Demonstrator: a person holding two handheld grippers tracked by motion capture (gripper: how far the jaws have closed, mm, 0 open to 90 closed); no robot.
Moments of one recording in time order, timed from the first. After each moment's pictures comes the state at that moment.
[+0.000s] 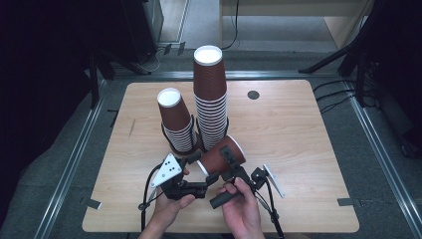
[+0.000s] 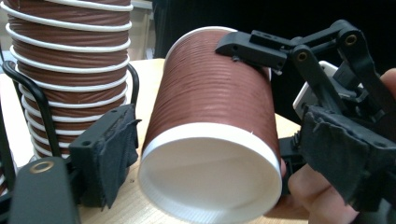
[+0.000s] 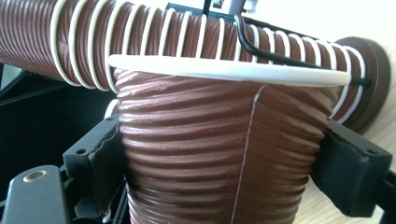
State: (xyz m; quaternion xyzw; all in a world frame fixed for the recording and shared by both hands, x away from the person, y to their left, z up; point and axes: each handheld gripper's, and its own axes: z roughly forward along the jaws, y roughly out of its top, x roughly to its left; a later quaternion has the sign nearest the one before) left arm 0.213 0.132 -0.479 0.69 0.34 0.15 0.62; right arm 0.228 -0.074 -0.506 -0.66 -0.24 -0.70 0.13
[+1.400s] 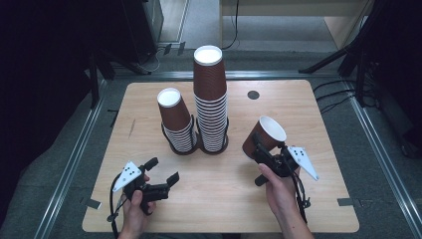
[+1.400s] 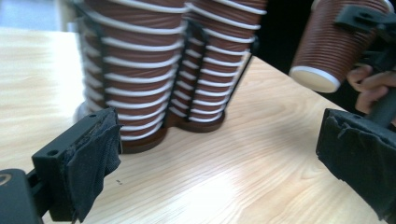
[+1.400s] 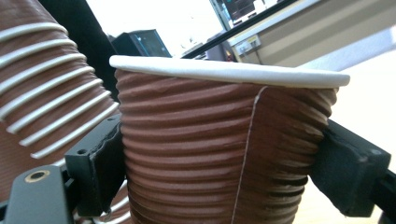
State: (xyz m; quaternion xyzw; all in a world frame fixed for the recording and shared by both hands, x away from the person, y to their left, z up) left arm 0.199 0.231 -0.511 0.64 0.46 0.19 0.58; right arm 0.273 -0.153 -0.490 -0.55 -0.45 -0.65 -0.27
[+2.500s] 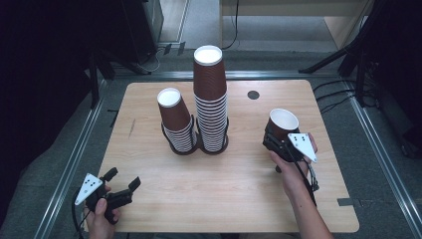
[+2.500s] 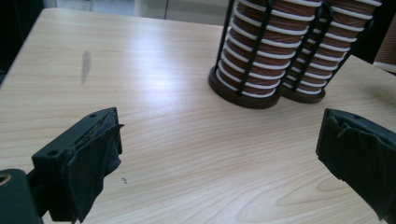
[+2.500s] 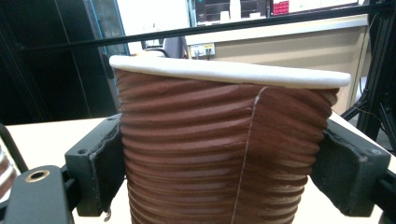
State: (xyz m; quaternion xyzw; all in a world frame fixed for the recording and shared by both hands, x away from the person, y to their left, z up) left arm 0.171 0.325 -0.540 0.61 0.53 0.27 0.52; right arm 0.327 -0.187 -0.515 -0.52 -0.52 -0.54 -0.41
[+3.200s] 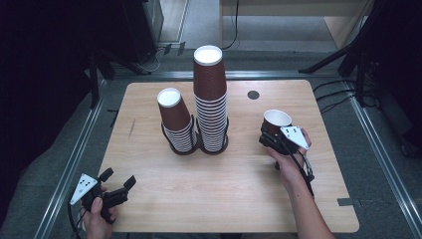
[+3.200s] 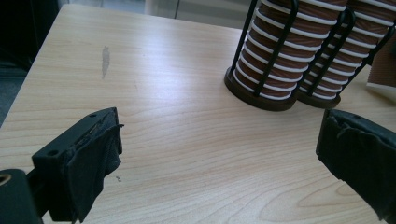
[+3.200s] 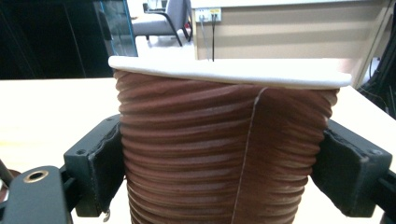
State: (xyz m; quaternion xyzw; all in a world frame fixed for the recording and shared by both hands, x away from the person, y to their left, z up) left arm 0.173 0.333 -0.545 0.60 0.54 0.27 0.52; right arm 0.357 -0.183 -0.533 -0.53 -0.57 -0.49 -0.39
